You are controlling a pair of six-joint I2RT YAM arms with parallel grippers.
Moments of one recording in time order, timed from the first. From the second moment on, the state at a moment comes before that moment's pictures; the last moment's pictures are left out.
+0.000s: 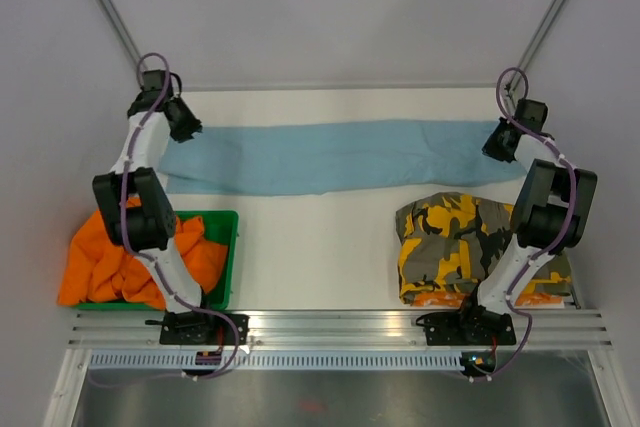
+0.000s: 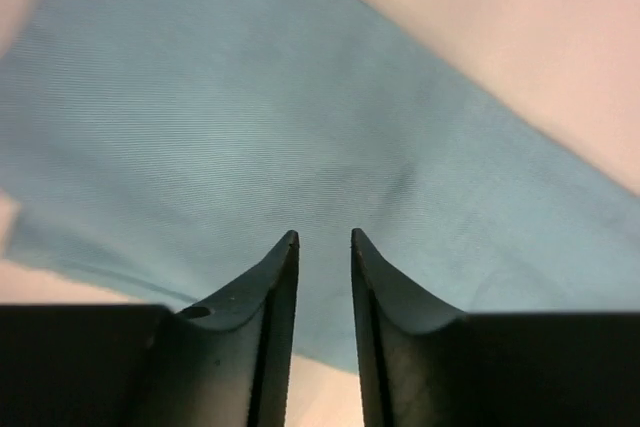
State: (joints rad) left arm 0.12 1.96 1.67 -0.65 0.00 -0.47; right arm -0.33 1.94 1.33 -0.27 -0.09 0.30
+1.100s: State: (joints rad) left arm 0.49 1.93 1.25 -0.33 0.08 -0.57; right arm -0.23 1.73 1.14 -0.20 -0.21 0.35
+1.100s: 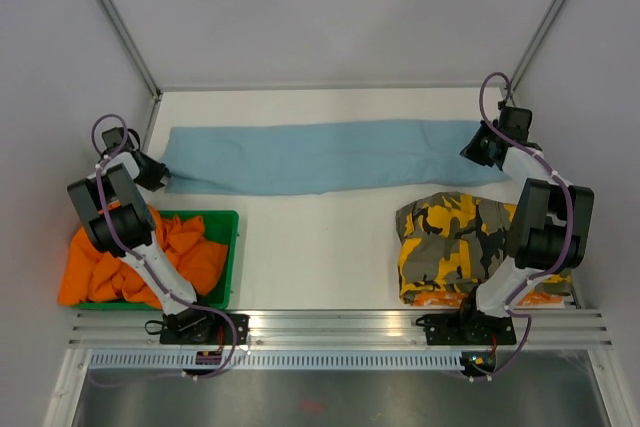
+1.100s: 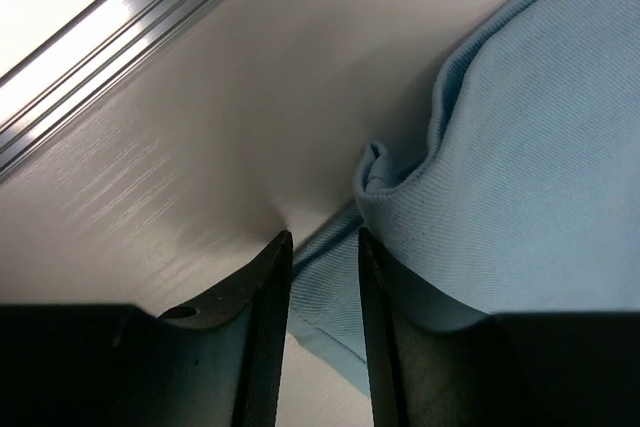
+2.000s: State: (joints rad) left arm 0.49 1.97 1.25 -0.13 0.20 -0.58; right arm -0.21 1.77 1.14 -0.20 -0.21 0.37
